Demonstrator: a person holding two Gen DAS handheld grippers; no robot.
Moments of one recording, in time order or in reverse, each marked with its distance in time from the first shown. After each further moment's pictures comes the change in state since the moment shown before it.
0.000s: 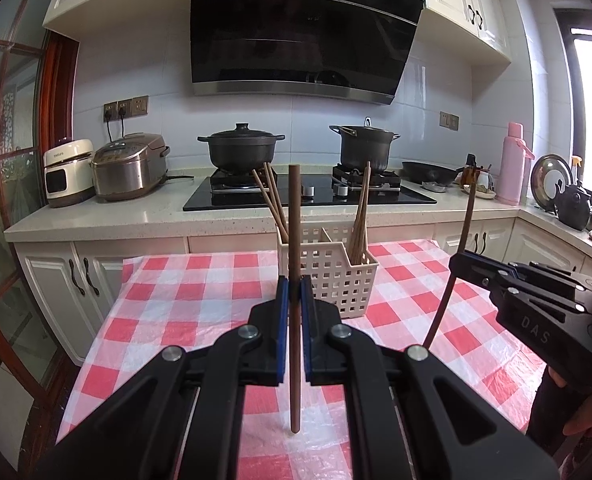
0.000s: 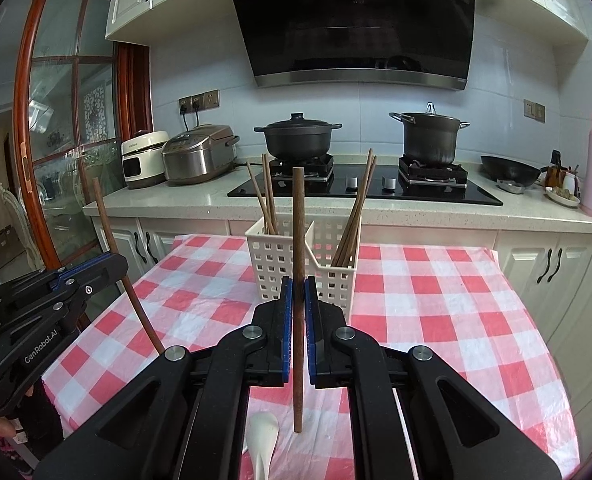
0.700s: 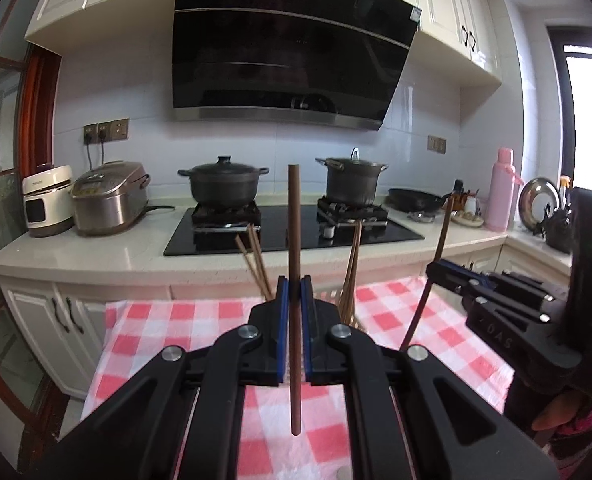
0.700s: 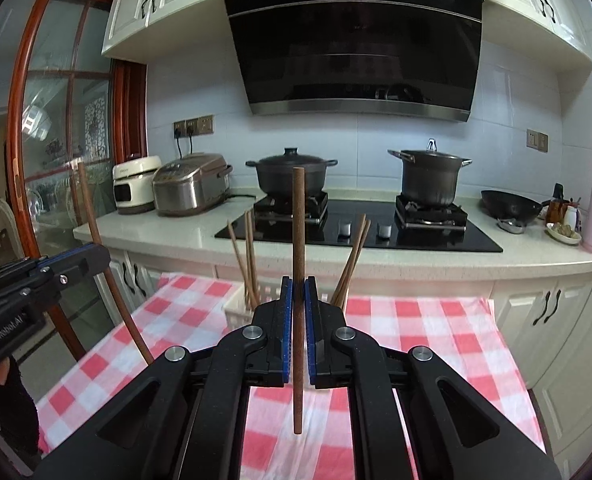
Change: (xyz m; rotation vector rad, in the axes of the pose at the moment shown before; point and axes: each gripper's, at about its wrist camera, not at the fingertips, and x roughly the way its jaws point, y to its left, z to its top) left arm 0.028 0.008 0.094 -0.008 -0.057 -0.079; right arm 0.032 -0.024 0.079 -0.013 -0.079 -0.013
